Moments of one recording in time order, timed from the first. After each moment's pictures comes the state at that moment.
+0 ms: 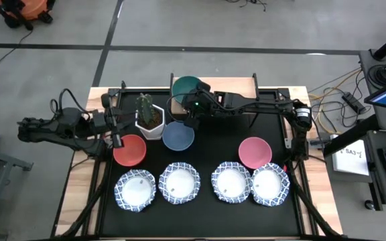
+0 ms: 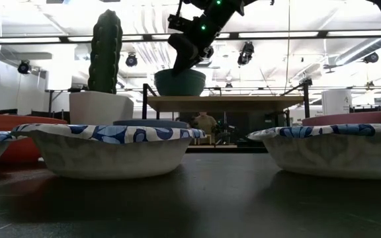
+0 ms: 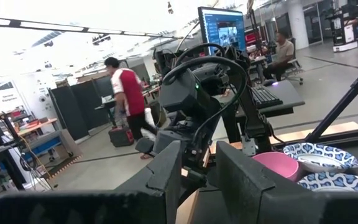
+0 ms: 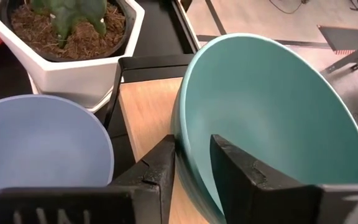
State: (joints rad) left arm -0.15 0.47 0.69 -0.09 -0.39 0.36; right arm -0.21 1.90 1.73 -0.52 0.34 -0.18
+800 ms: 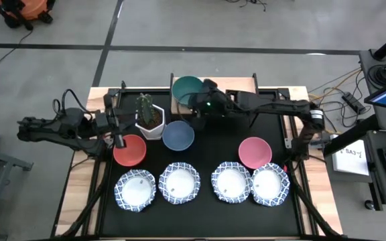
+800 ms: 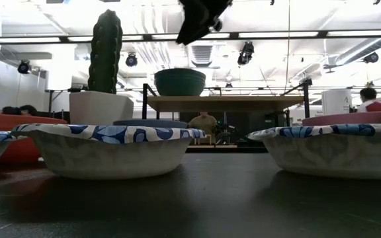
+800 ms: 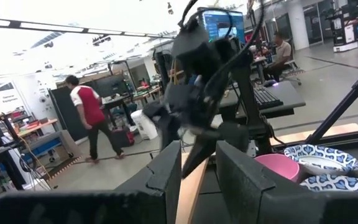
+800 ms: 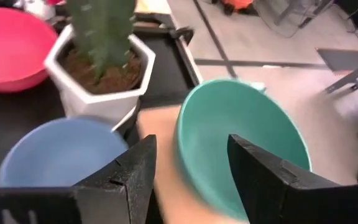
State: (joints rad) left arm -0.15 0.51 0.69 -0.05 -0.39 0.36; right arm -0.14 1.76 1.76 -0.63 0.34 -0.15
